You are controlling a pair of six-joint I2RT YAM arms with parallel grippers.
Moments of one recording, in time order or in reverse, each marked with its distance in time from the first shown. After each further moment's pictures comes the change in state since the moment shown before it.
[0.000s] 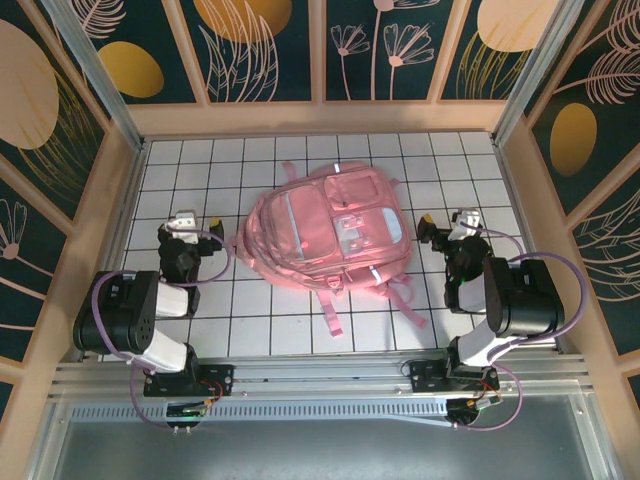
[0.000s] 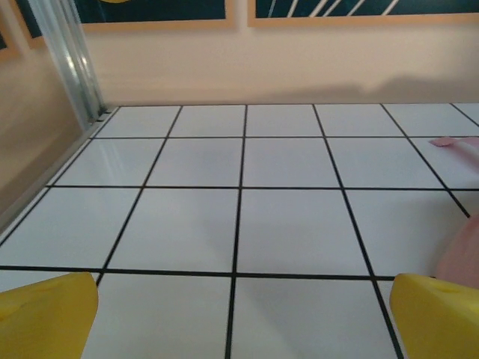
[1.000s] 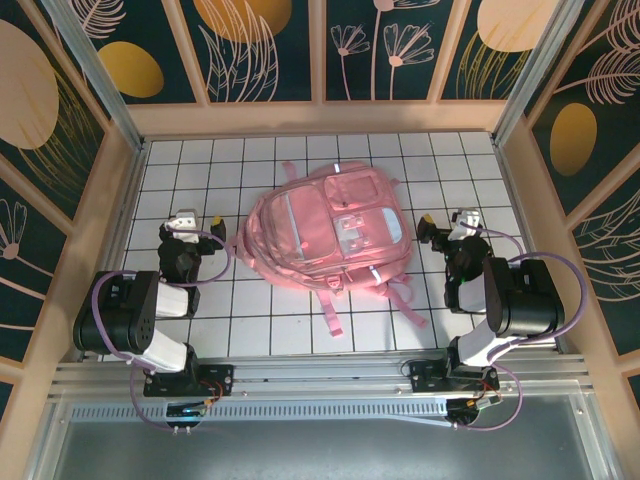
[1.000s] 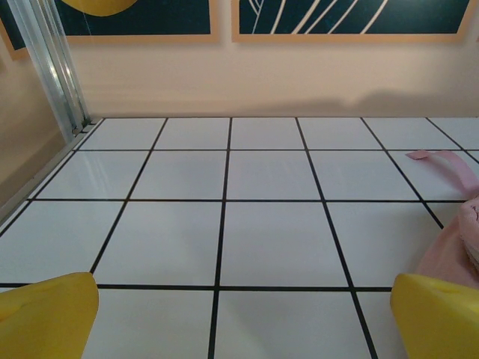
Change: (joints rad) left arm 0.000 0.000 0.000 0.030 0.032 -0.016; right arm 0.000 0.000 0.000 0.000 0.000 0.000
